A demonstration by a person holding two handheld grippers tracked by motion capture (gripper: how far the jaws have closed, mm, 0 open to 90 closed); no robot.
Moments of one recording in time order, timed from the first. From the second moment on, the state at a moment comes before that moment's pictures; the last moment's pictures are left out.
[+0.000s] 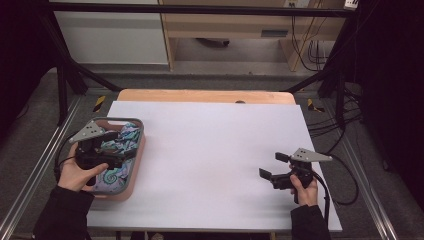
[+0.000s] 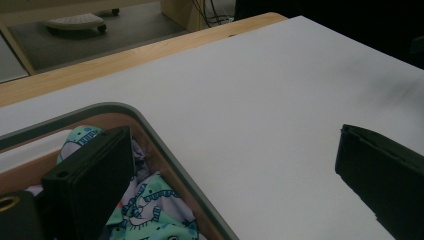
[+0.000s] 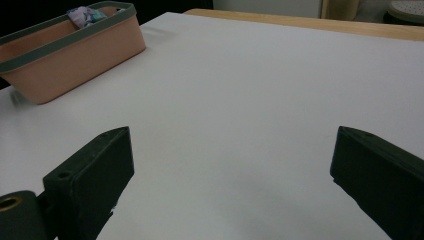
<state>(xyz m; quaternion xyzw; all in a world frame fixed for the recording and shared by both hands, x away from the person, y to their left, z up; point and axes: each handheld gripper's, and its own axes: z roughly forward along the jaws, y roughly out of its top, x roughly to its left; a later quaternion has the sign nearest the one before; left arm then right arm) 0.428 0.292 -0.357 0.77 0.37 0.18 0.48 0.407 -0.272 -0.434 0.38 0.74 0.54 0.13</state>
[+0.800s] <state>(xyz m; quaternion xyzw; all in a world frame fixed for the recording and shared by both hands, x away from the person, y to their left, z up) 0.469 0.316 -0.376 0.77 0.44 0.20 0.42 0.407 -0.272 -0.434 0.38 0.74 0.53 0.14</state>
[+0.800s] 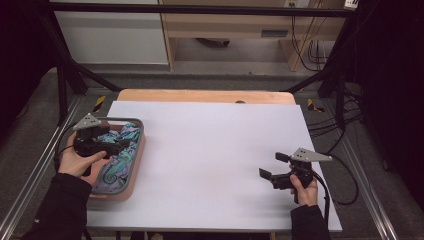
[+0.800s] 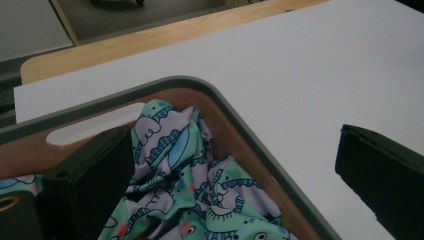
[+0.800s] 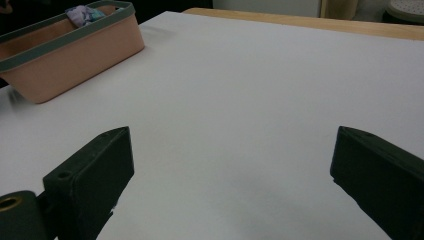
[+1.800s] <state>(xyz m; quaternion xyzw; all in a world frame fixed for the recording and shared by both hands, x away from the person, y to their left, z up) 0.503 0.321 -0.428 0.79 0.47 0.21 0.33 0.407 -0.272 -0.435 0.38 0.75 0.53 0.14</state>
